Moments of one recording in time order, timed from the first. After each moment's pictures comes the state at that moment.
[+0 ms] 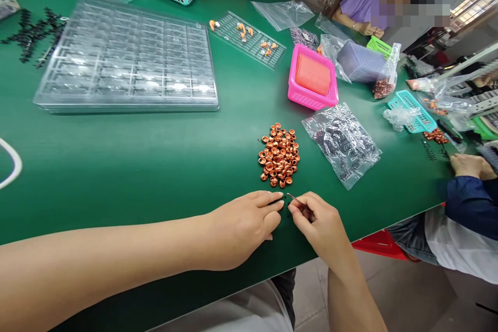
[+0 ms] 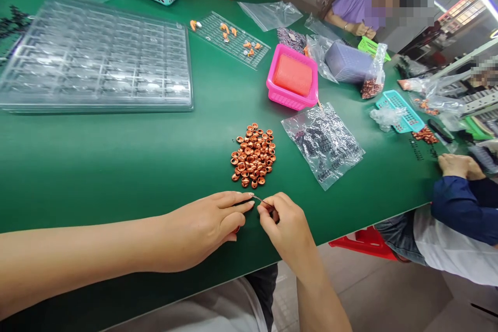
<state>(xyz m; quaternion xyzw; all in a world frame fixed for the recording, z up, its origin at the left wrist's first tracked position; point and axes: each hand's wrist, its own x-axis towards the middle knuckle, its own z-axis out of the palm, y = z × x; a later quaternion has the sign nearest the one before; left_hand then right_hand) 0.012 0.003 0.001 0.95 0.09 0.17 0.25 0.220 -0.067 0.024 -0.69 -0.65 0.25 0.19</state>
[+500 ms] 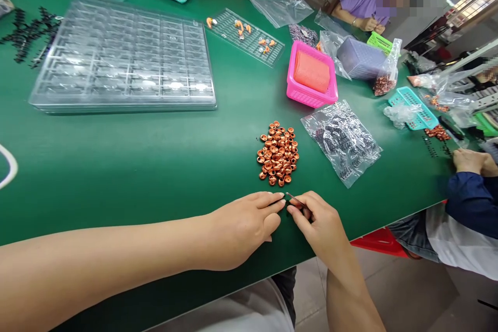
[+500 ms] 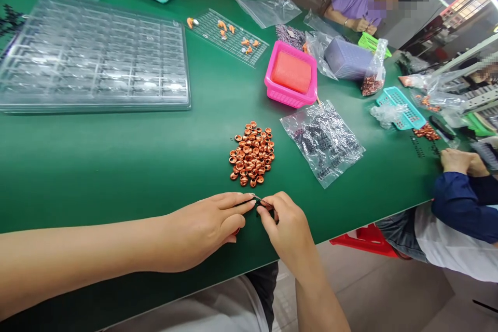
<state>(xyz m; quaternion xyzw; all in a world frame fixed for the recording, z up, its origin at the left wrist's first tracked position) 0.014 0.002 -0.001 0.96 0.08 0.12 0.26 0.224 -0.071 0.020 -0.69 -0.66 0.24 0.18</state>
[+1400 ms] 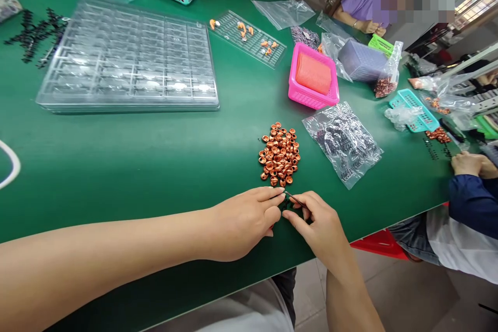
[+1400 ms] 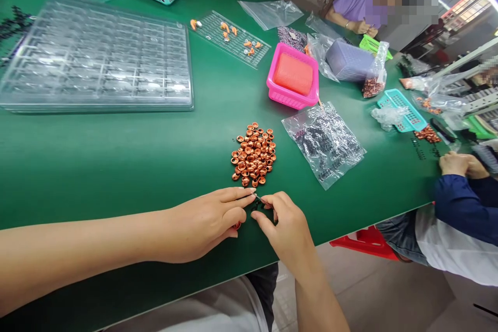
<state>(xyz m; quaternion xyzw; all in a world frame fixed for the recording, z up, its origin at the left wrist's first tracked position) 0.014 0.010 0.000 0.95 0.10 0.13 0.28 0.221 -0.070 0.019 -0.69 -0.65 0.24 0.18</state>
